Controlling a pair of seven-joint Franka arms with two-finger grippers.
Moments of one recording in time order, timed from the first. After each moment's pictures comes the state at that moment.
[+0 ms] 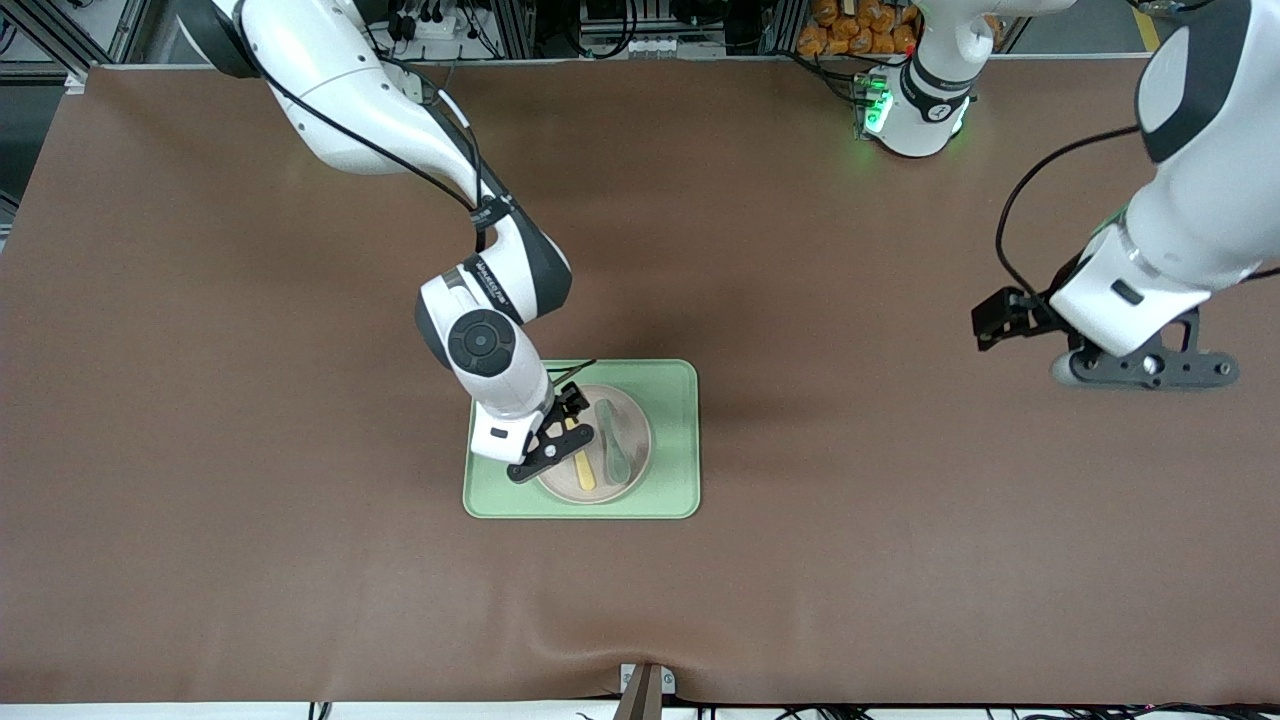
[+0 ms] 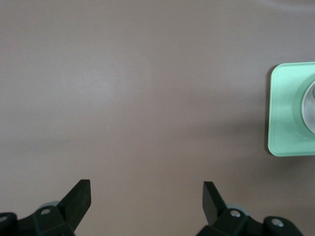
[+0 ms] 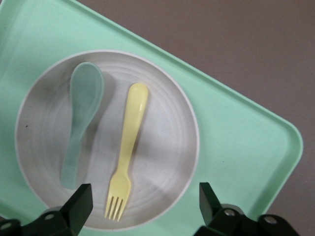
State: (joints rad) left arm -0.11 0.20 -0.13 -1.39 0.04 1.59 -0.19; right arm 0.52 0.76 0.03 -1.42 -0.02 2.23 0.05
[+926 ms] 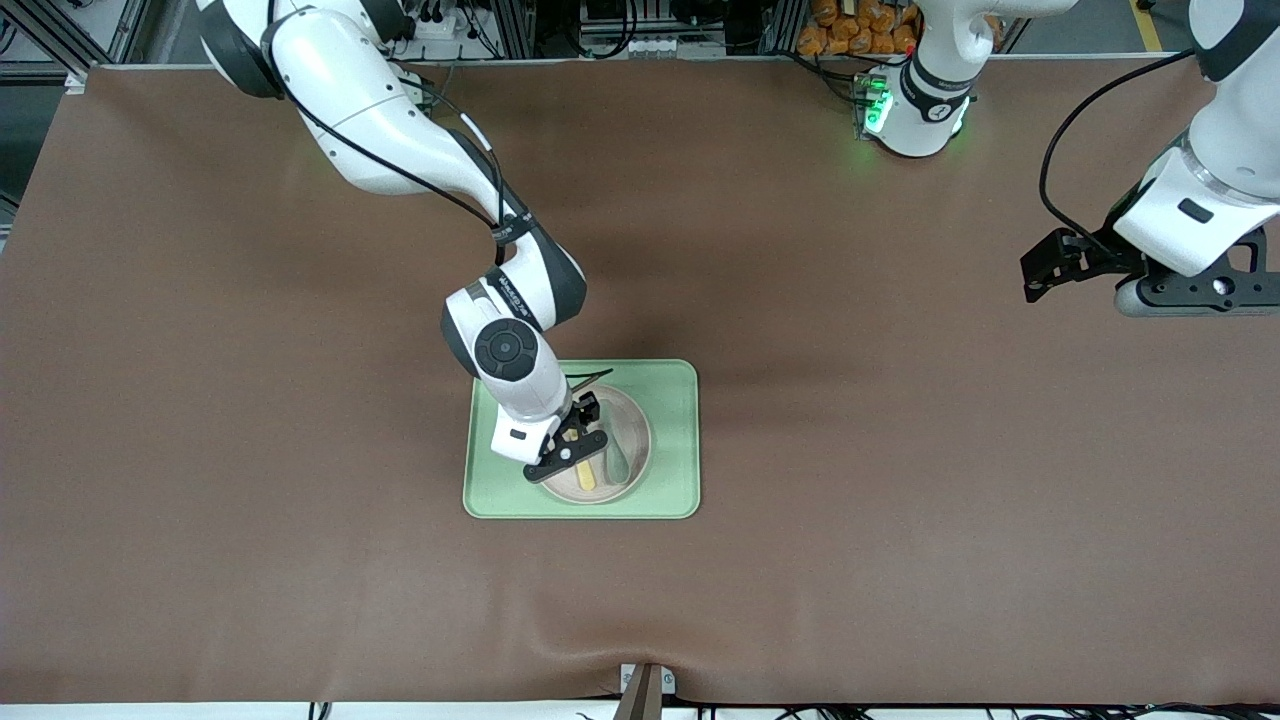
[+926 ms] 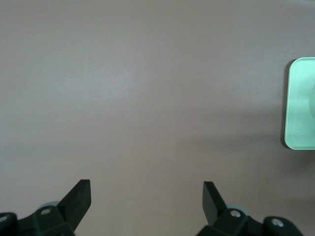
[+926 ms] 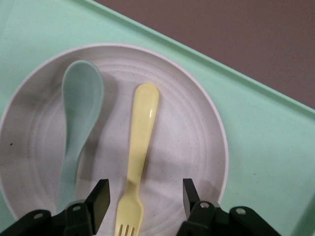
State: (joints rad) left arm -0.14 0.03 -0.02 -1.60 0.04 1.67 -0.15; right arm 0.54 0.82 0.03 -1.42 -0.02 2.31 0.11
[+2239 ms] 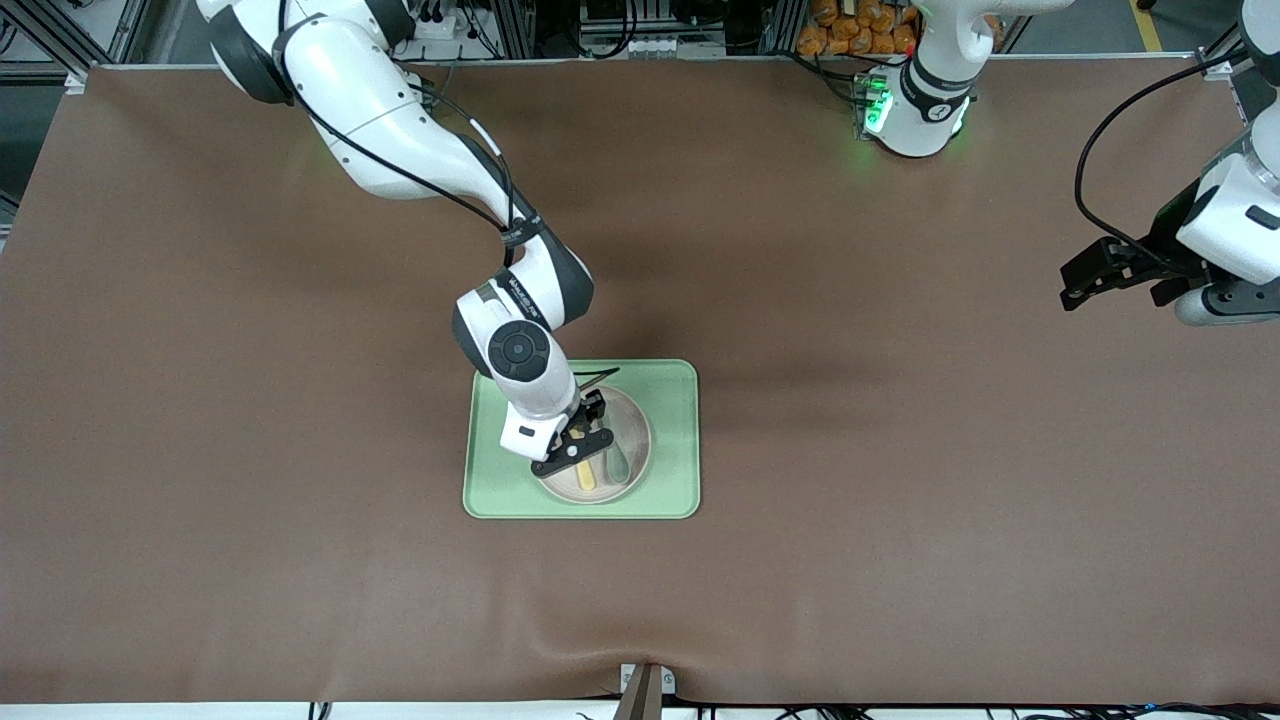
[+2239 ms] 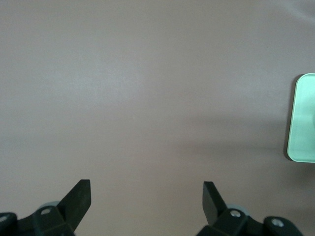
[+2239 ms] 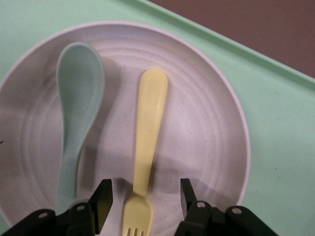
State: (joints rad) left arm -0.05 0.03 -0.05 -1.58 0.02 1.67 -0.14; right arm 0.55 0.85 0.03 -1.42 -0.02 2.31 0.15
